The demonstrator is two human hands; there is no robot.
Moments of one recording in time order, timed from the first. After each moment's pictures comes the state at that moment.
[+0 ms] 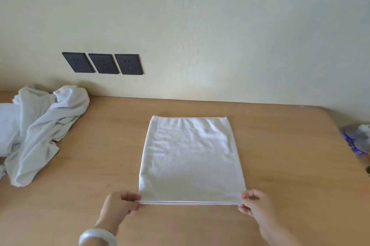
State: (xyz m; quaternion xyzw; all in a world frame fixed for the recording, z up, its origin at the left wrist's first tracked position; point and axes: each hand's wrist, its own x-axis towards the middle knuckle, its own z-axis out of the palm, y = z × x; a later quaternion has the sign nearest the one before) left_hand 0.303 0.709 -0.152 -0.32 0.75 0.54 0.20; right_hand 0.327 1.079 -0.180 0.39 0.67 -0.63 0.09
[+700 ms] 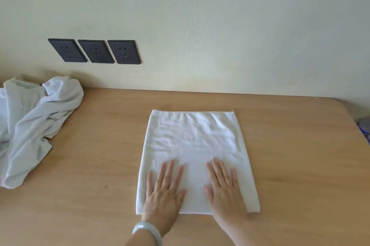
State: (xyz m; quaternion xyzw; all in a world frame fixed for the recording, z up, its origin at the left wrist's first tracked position) left_hand 0.289 0.794 -0.215 0.11 0.99 0.08 0.08; right_hand 0.294 0.998 -0.224 -0.04 0.99 -0.11 0.04
